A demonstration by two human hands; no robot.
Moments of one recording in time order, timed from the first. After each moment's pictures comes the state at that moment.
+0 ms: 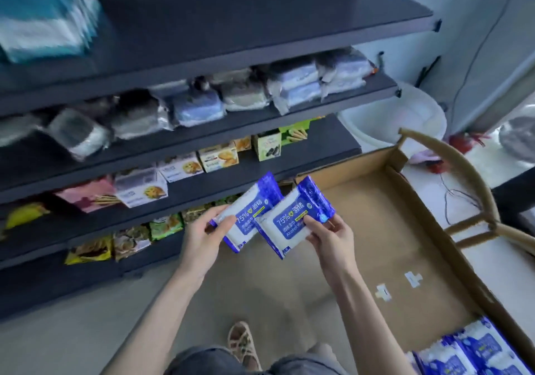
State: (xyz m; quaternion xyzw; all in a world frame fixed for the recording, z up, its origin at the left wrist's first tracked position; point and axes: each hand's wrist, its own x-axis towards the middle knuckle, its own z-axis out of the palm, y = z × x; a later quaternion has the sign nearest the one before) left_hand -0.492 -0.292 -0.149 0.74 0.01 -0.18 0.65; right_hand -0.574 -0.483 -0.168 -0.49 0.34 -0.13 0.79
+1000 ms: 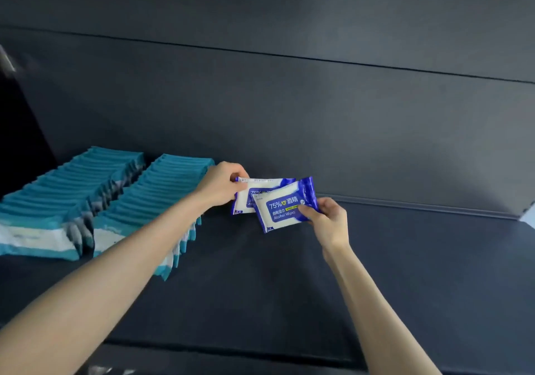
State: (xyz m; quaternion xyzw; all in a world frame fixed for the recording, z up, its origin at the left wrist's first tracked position) left_hand 0.033 -0.248 0.059 0.92 -0.07 0.05 0.39; right_hand -0.006 -0.460 0.000 -0.71 0.07 -0.10 0.70
